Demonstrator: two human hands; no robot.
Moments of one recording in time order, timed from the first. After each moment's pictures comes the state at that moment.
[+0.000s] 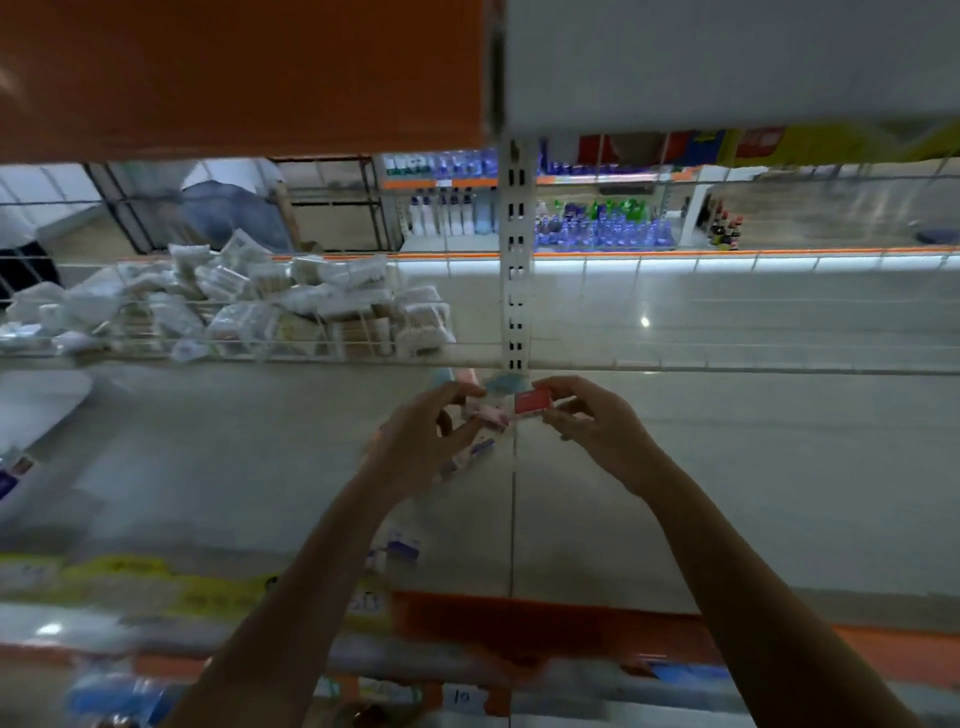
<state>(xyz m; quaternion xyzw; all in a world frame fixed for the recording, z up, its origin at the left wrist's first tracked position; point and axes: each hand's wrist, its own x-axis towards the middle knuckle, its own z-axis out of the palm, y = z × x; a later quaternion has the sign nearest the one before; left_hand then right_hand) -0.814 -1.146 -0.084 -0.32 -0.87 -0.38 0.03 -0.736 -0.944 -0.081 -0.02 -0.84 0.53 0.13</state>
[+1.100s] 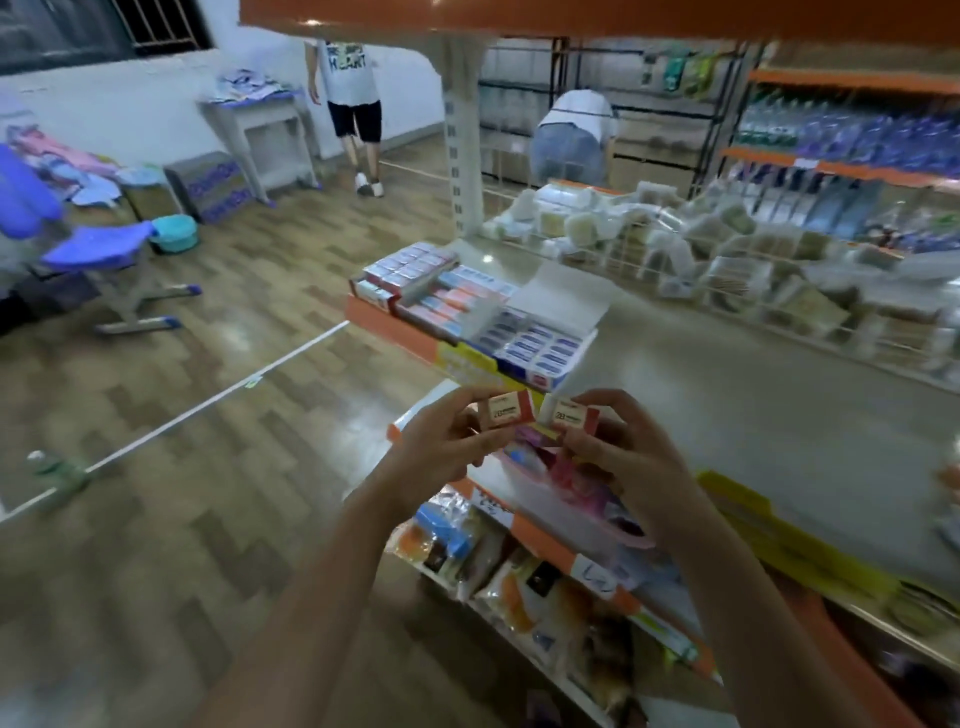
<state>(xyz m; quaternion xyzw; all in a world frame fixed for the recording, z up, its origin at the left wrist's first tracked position) -0.750 -1.649 -0.060 -0.03 -0.77 -0.63 -0.03 -0.772 -1.447 -0.066 0.10 -0.64 0.75 -0.12</state>
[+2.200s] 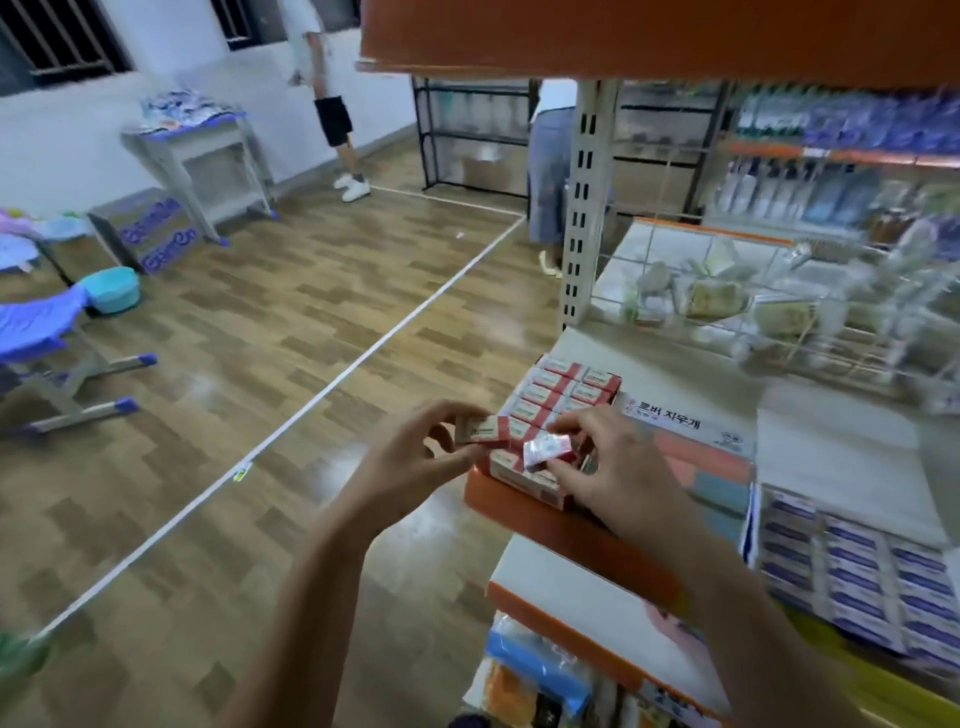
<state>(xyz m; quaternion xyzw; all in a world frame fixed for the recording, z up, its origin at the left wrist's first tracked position) -1.027 -1.948 -0.062 -0.12 -0.86 -0.49 0.00 -1.021 -1.728 -0.065 0.15 -0.92 0.36 0.05</state>
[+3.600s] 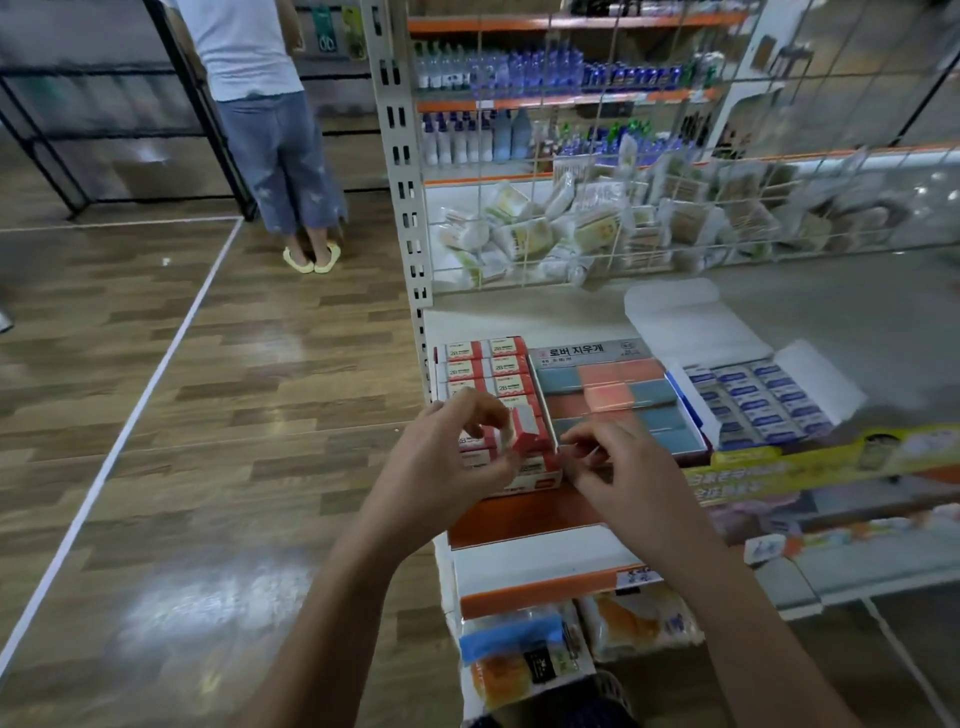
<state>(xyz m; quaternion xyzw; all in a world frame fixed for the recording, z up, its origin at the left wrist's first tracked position) -1.090 -1.930 -0.066 -0.40 -0.80 -0.42 -0.16 -0.977 -1.781 -0.081 -0.21 -0.92 0.29 0.14</state>
